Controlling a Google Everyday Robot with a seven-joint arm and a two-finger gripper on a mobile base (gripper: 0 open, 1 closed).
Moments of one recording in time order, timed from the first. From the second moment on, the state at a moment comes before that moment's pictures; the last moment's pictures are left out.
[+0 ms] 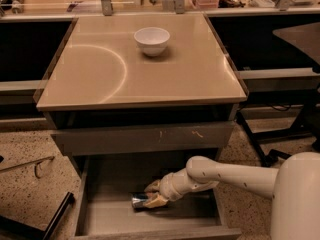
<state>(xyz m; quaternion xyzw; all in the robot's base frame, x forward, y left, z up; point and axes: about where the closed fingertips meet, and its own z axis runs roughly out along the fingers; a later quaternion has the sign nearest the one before) 0.490 0.041 0.381 -0.62 0.66 0.33 0.27</state>
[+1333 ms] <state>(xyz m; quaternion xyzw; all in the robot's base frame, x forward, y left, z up) 0.471 0.008 0.516 -0.63 0.64 0.28 0.35</state>
